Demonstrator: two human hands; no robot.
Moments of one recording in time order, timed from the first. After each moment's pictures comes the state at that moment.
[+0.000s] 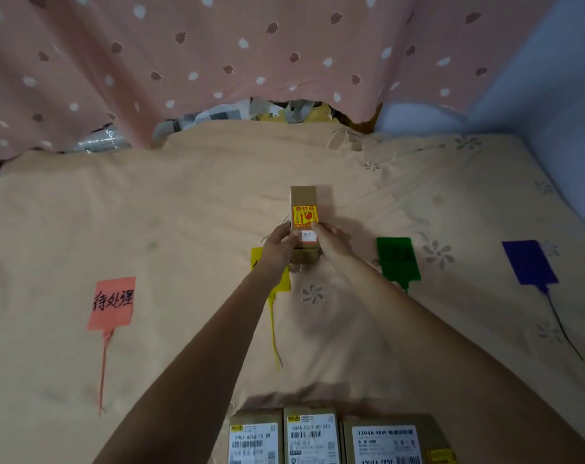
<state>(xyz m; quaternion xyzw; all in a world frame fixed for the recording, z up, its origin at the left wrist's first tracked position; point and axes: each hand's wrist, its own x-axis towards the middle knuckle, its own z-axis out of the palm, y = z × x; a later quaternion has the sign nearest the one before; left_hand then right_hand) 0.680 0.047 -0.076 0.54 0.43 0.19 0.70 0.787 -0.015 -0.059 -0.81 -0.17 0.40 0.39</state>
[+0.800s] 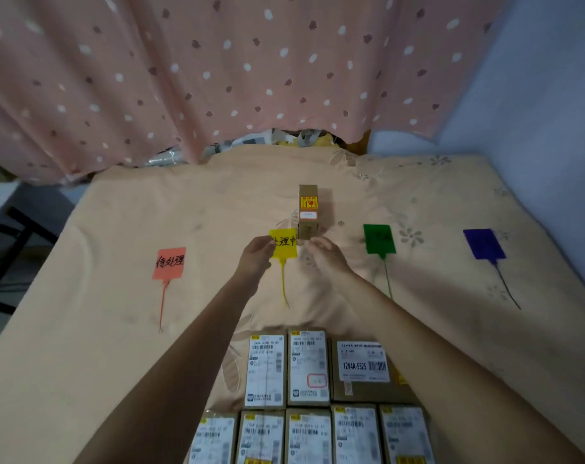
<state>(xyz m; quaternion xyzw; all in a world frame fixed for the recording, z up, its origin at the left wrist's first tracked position) 0.541 -0.058 0.029 0.53 0.48 0.23 0.66 0.672 -0.153 0.041 -0.76 -0.21 0.41 0.45</state>
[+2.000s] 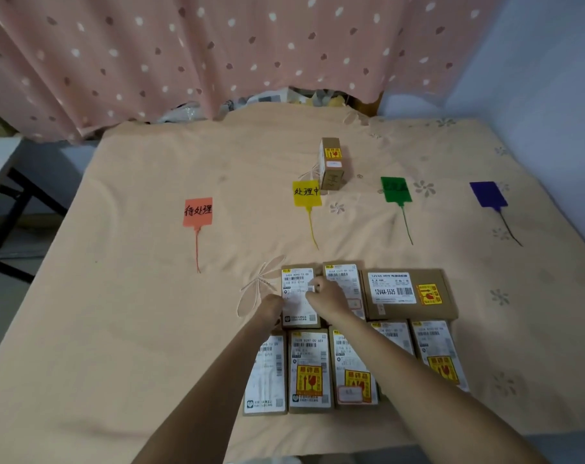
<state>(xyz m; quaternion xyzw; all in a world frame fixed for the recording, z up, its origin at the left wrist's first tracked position) 0.369 -0.168 -0.072 0.46 0.58 0.00 0.67 0.487 -0.246 -0.047 -0.85 -0.27 0.39 0.22</state>
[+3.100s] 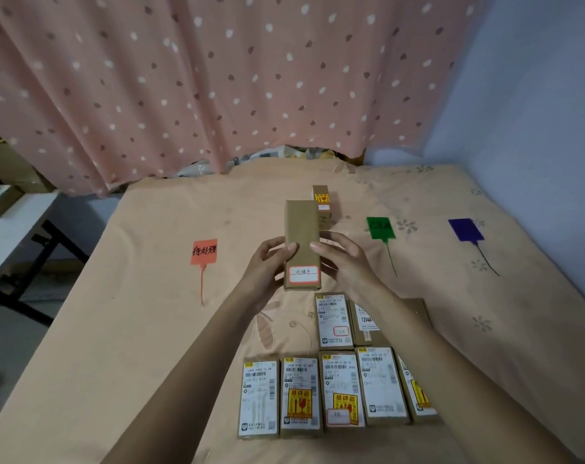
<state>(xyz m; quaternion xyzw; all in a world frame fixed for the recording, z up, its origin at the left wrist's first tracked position) 0.393 -0.167 0.128 0.48 0.33 0.23 0.78 0.531 -0.268 0.137 -0.55 -0.21 0.46 0.67</state>
